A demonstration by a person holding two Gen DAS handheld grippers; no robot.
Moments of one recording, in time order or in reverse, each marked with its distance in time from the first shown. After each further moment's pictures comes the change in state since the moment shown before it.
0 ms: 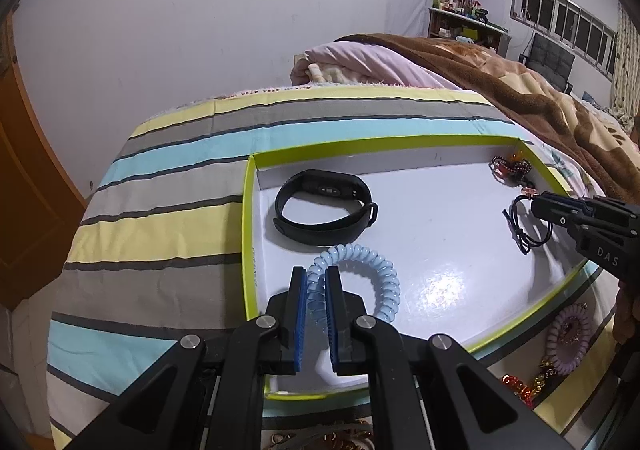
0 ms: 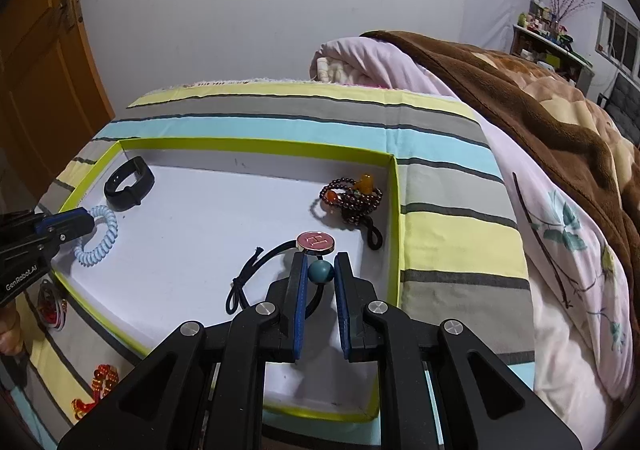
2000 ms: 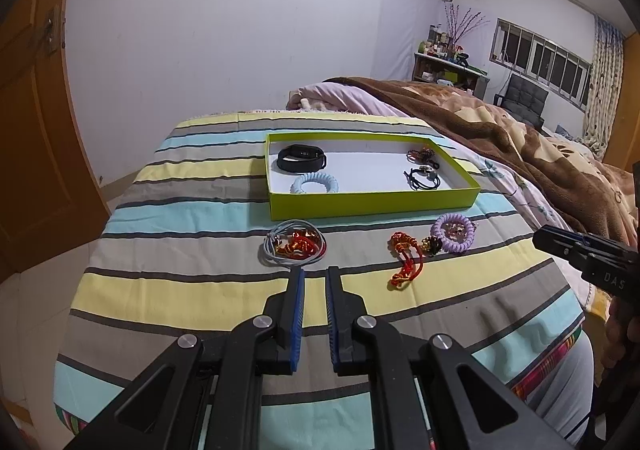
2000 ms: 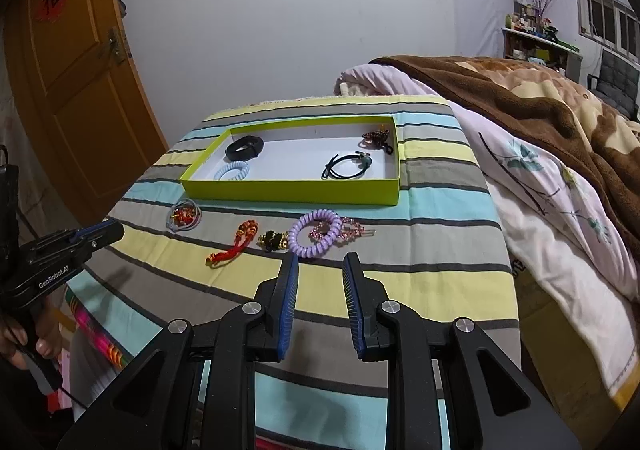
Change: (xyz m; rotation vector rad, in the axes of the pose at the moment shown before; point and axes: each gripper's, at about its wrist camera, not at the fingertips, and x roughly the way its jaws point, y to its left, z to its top) left arm -0.158 -0.007 -0.121 -0.064 -0.159 -0.075; right arm -0.162 0.031 -0.119 0.089 -0.129 0.107
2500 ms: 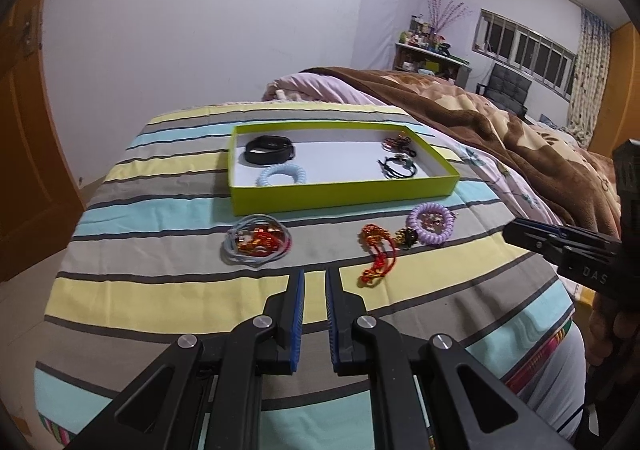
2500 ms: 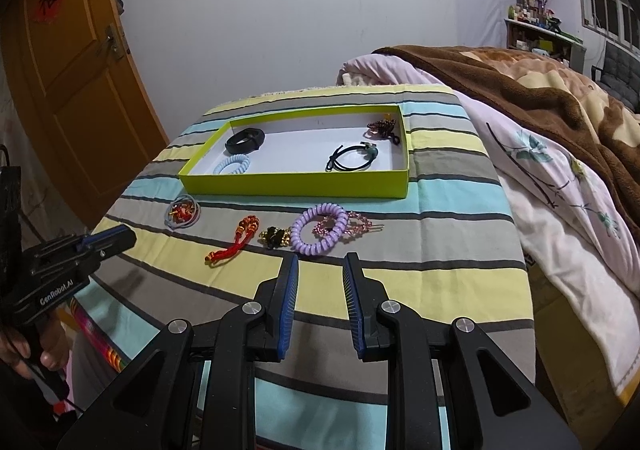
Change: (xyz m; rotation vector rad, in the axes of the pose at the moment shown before) left arm 0.016 -0.021 -0.001 0.041 0.034 -0.071; right arm 0.017 -0.002 0.002 0.020 0.031 0.019
